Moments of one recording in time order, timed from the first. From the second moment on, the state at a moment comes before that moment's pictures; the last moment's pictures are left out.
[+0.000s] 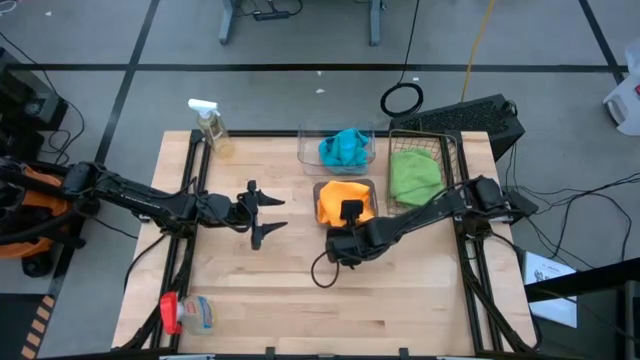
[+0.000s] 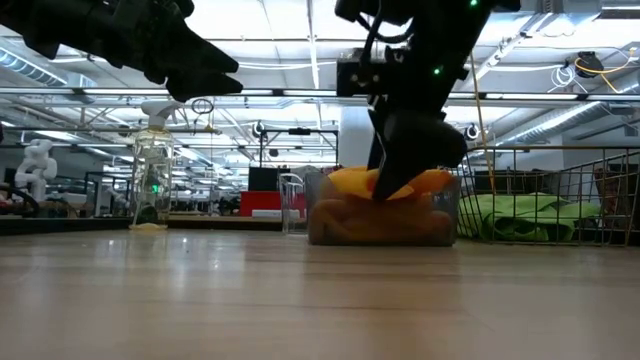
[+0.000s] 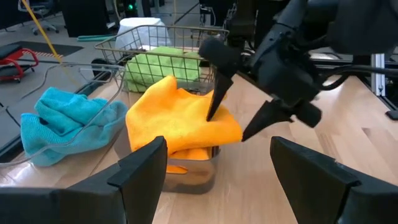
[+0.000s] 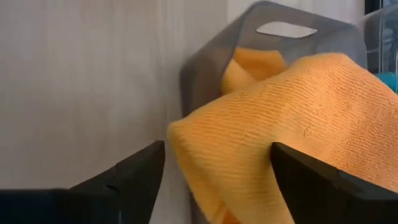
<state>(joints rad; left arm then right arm) -0.17 0.98 0.41 0.33 -0.29 -0.07 0.24 1.91 1.32 -0.70 0.57 0.11</state>
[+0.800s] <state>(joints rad) -0.17 0.98 0.41 0.33 -0.29 -0.07 0.16 1.90 1.44 -0.84 0.57 0.12</state>
